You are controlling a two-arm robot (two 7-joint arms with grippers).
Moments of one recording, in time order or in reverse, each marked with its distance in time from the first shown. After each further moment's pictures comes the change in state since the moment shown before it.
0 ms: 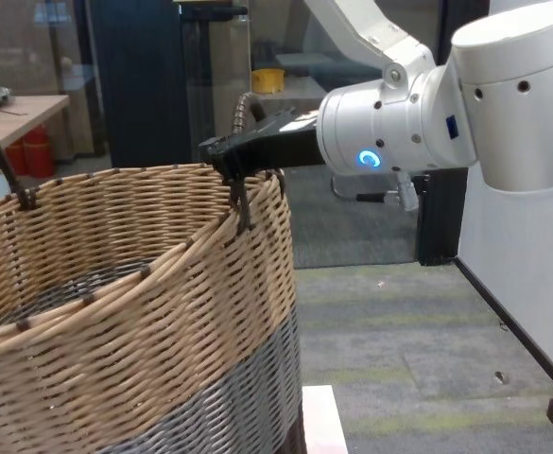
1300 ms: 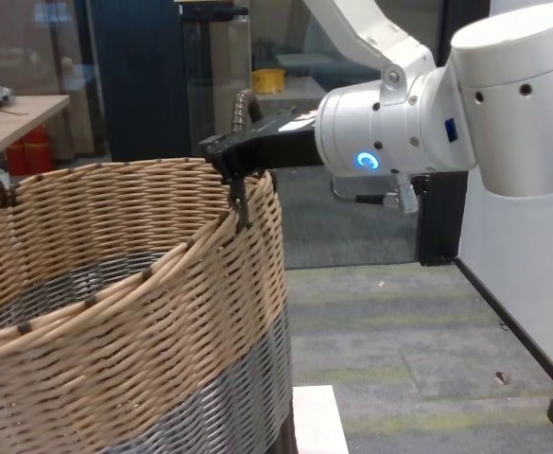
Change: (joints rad) left arm 0.051 0.030 -0.018 -0.086 -0.068 0.026 0.078; right arm -0.012 0.013 -0.017 -0.030 0.016 0.009 -0.040
